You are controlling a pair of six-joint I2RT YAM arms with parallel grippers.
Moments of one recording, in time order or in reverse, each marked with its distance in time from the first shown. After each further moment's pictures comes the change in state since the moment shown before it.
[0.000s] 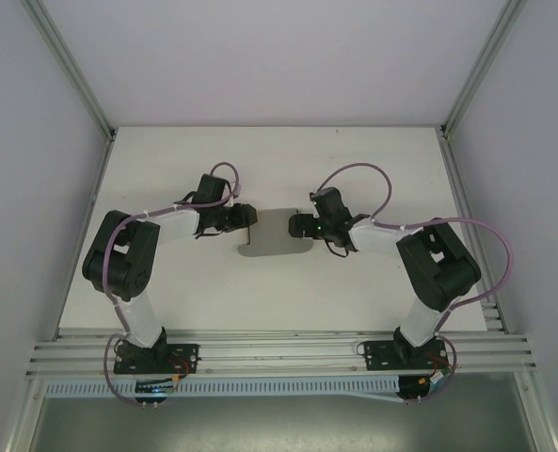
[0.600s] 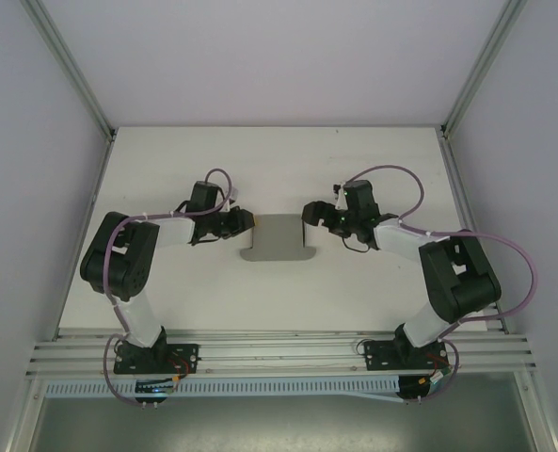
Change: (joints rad) left arm 0.044 -0.004 -0.119 0.207 0.187 -0.112; right arm -0.182 -0.122 -0.071 0.047 -0.354 0.169
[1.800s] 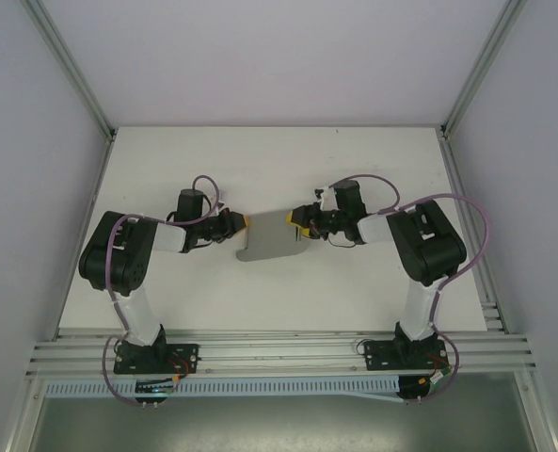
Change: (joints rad) left arm 0.077 0.026 -0.130 0.283 0.137 -0.097; right arm 0.001 0.309 0.065 0.345 -0.443 0.290
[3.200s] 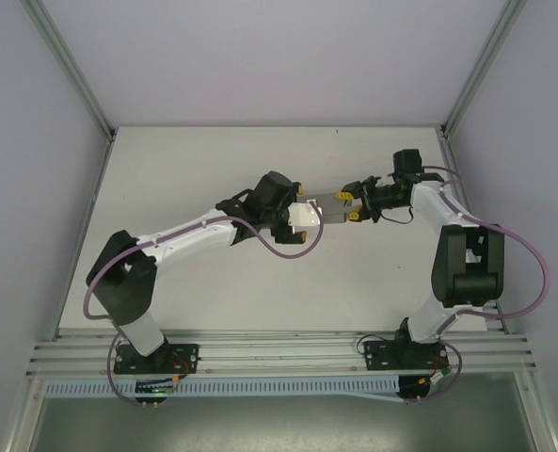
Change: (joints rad) left arm -0.560 -0.114 0.527 -0.652 -0.700 1.628; right arm -0.358 -0.243 0.309 -1.062 -0.135 0.008
